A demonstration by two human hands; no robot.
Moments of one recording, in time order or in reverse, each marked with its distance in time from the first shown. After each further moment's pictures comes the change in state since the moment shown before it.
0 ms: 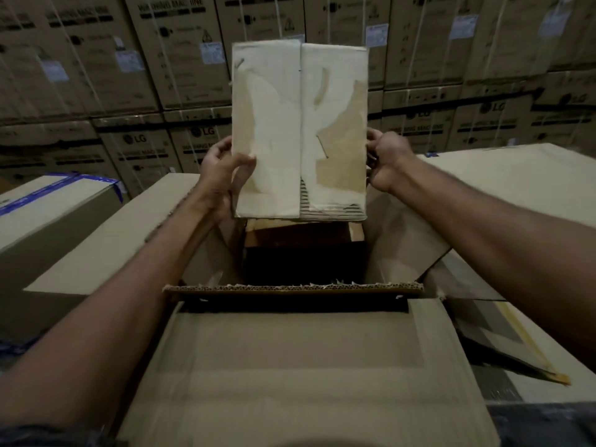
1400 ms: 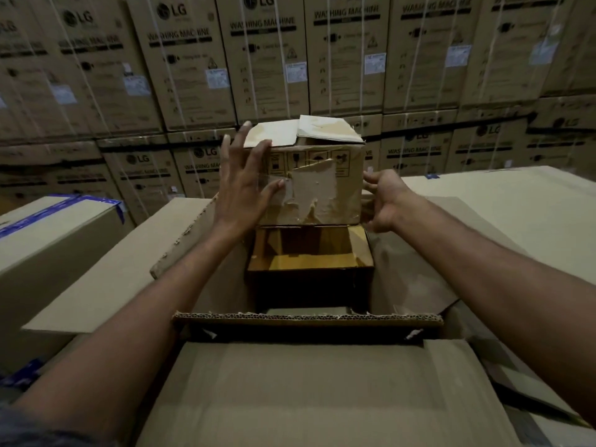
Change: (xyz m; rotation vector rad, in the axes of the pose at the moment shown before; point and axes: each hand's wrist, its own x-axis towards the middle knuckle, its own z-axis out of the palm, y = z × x) left_hand 0.036 -0.014 0.002 1.159 -0.008 0.912; right_hand 0.008 0.016 0.013 -0.009 0.020 0.291
